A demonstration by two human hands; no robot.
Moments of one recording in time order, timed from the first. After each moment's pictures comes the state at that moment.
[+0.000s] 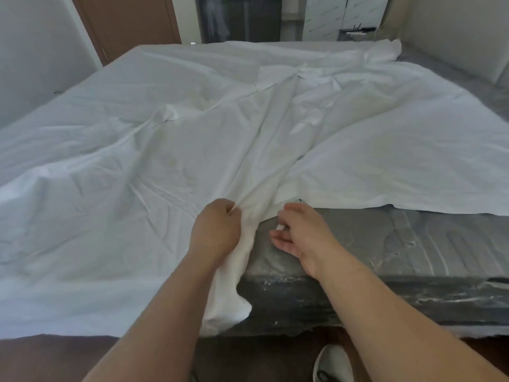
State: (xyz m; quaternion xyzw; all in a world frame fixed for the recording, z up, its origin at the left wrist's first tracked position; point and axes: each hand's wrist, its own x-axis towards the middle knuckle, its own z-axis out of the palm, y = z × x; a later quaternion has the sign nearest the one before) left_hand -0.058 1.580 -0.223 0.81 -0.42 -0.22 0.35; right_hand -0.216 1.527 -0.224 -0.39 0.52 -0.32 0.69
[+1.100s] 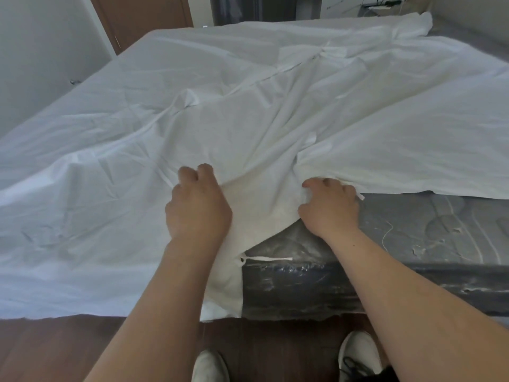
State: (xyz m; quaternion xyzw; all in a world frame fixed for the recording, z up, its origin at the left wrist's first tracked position) left_hand 0.000 1.614 -0.206 0.87 -0.44 0.03 0.21; right_hand -0.189 1.502 -0.255 -0.77 0.61 -0.13 0.15
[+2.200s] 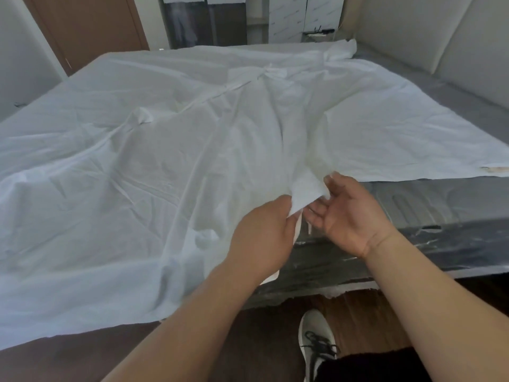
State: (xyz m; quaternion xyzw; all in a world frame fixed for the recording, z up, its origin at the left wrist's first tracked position) left_hand -0.175 1.640 -0.197 0.63 -0.70 -0.12 0.31; right_hand -0.337 1.556 -0.195 -0.27 0.35 -0.44 0.78
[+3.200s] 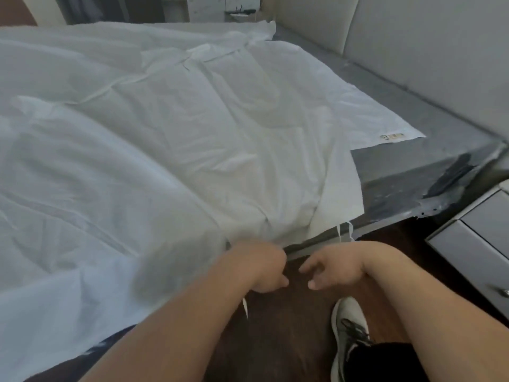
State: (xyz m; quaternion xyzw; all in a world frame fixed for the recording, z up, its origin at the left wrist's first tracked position) left_hand -0.287 1.624 -0.231 0.46 -0.84 -0.19 -0.21; right_hand -0.483 1.607 -0.239 -0.71 0.54 0.26 0.37
